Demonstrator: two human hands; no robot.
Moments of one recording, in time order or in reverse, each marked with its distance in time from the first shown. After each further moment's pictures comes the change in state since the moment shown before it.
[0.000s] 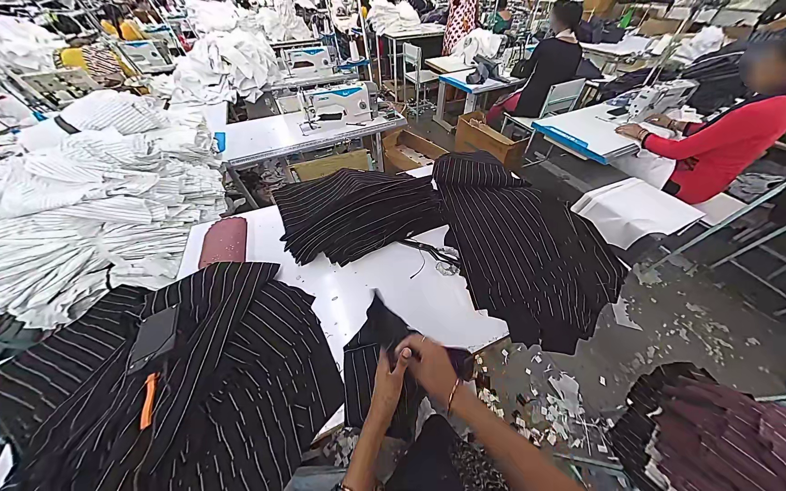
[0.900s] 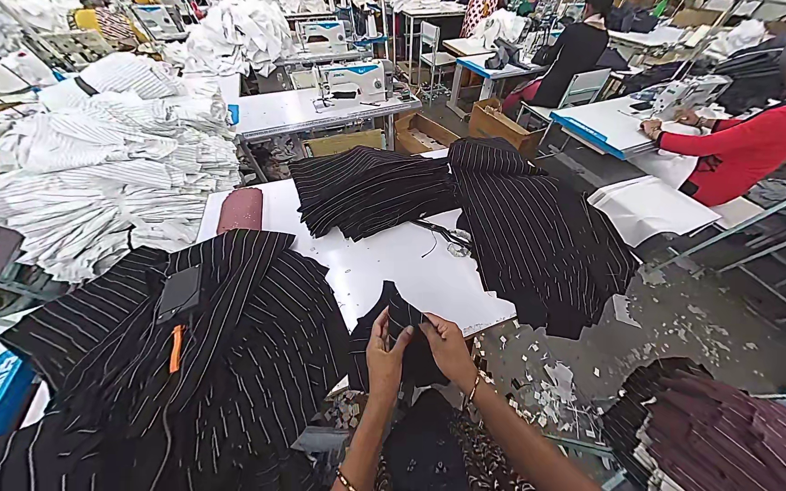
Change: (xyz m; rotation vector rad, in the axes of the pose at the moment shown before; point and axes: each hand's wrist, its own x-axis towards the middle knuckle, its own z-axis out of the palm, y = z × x) left_hand -0.031 0.046 -0.010 -0.284 0.199 0.046; right_hand -0.023 -0.047 -0.010 0.370 0.138 0.199
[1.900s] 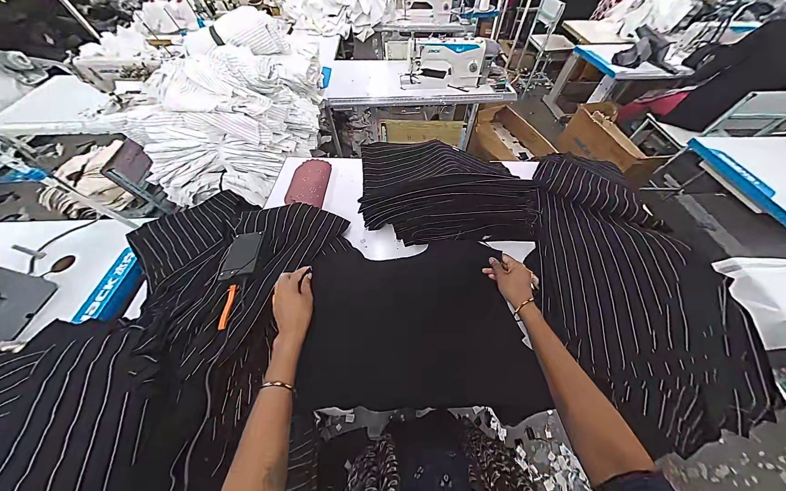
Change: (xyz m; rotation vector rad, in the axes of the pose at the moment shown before) left_hand 0.138 0.071 -0.187 1.155 0.533 0.110; right_hand 0.245 0.009 -0.064 -0.432 0.014 0.060
